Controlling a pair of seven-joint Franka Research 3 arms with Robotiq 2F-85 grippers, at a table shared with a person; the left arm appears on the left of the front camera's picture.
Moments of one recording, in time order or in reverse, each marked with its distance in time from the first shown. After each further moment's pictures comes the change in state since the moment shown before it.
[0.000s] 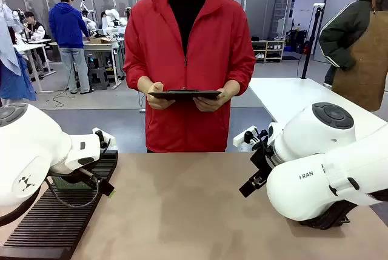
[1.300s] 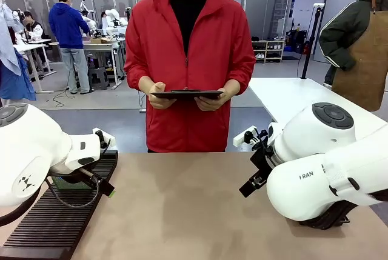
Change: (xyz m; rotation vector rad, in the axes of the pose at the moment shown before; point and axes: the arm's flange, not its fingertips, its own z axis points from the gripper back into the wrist) left arm 0.000 0.000 0.000 0.000 0.000 -0.001; right arm 0.000 0.000 0.000 0.000 0.000 0.002
